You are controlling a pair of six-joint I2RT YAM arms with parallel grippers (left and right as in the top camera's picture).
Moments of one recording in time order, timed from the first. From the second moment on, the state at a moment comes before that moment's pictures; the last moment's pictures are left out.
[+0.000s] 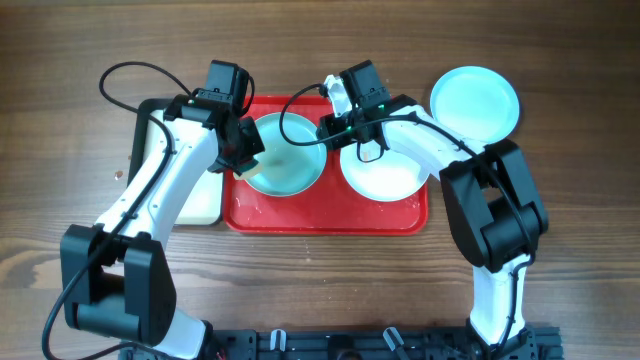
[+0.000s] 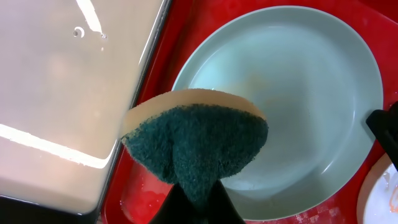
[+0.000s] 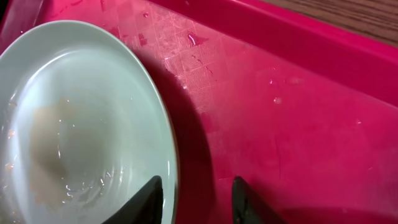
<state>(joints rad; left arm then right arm) -0.23 1.70 1.27 -0.91 -0.03 -0.59 0.47 2.12 1.41 -0.36 -0.32 0.12</state>
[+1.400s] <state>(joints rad) -0.28 1.90 1.27 -0.83 -0.04 -0.59 0.51 2.12 1.41 -0.36 -0.32 0.15</state>
